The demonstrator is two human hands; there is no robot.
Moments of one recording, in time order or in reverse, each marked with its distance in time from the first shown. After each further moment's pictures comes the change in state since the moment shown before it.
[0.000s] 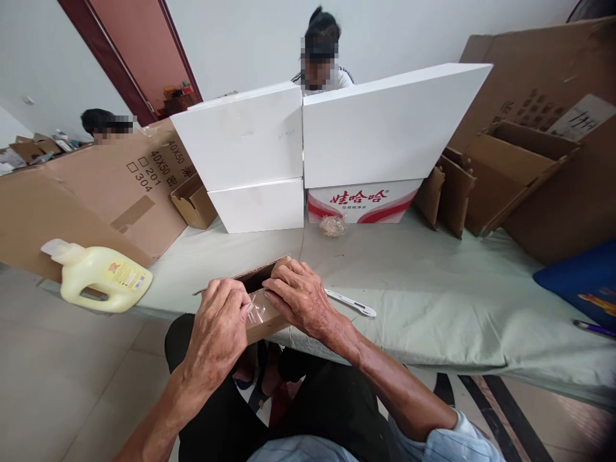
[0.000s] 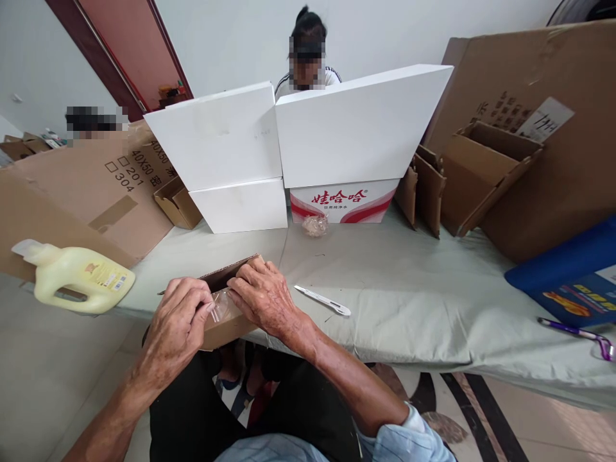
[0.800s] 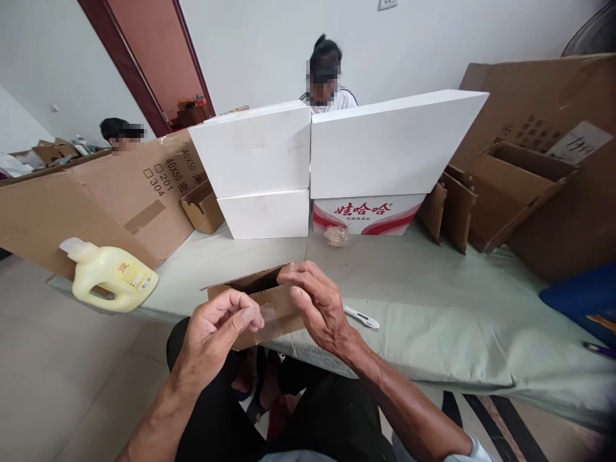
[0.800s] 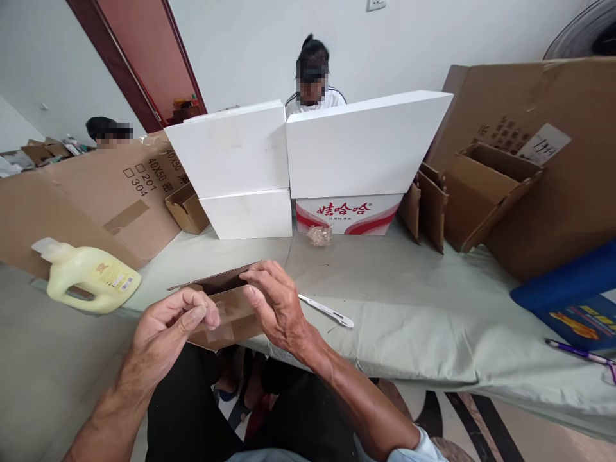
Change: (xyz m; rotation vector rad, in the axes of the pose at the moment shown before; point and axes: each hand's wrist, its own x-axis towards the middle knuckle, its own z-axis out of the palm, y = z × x) left_hand -0.002 0.007 -0.019 -1.091 -0.010 -0.558; right_hand 0.005 -0.012 -0.023 0.589 0.233 0.245
